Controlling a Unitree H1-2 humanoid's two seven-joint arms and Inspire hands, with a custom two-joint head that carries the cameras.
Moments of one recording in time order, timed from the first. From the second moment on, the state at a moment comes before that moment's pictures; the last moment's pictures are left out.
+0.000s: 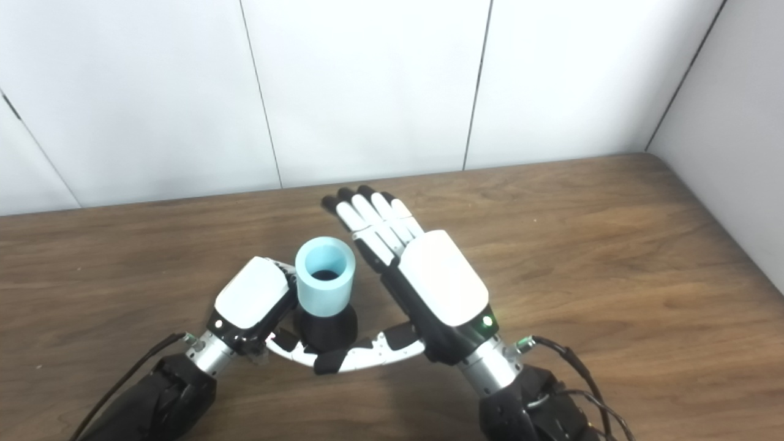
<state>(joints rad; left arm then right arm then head) -0.44 0.28 -0.60 0.43 0.98 -0.43 0.38 0.00 -0.16 0.19 -0.64 -0.89 -0.12 0.19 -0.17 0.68</state>
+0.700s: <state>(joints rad) -0.44 0.28 -0.60 0.43 0.98 -0.43 0.38 -0.02 -0.20 0.21 -0.59 -1.12 -0.20 0.19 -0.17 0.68</state>
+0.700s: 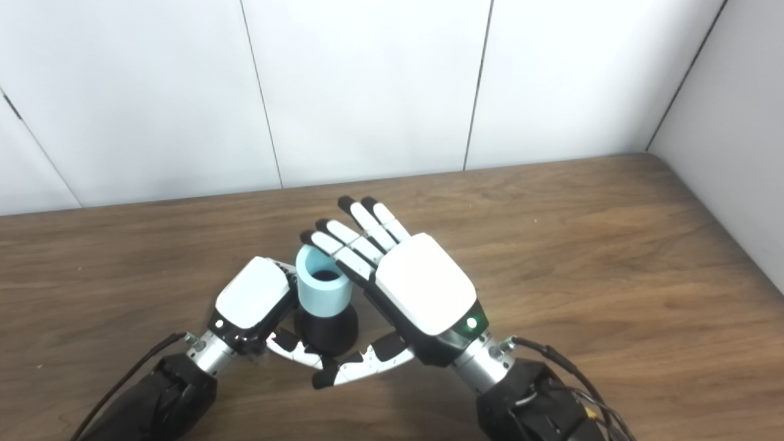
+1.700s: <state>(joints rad) -0.44 0.28 -0.60 0.43 0.98 -0.42 0.38 0.00 -0.20 0.25 -0.56 -1.20 -0.20 0.18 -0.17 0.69</state>
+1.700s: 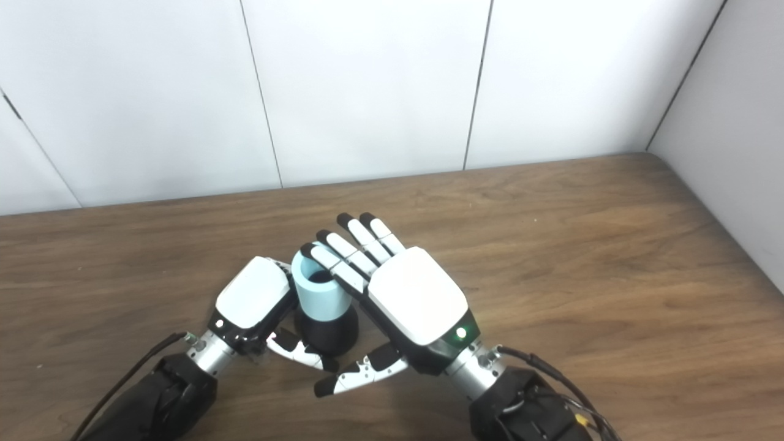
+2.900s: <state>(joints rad) -0.44 0.27 -0.60 0.43 0.98 -0.42 0.38 0.01 -0.25 0.33 -0.49 -1.14 -0.21 -0.14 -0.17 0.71</state>
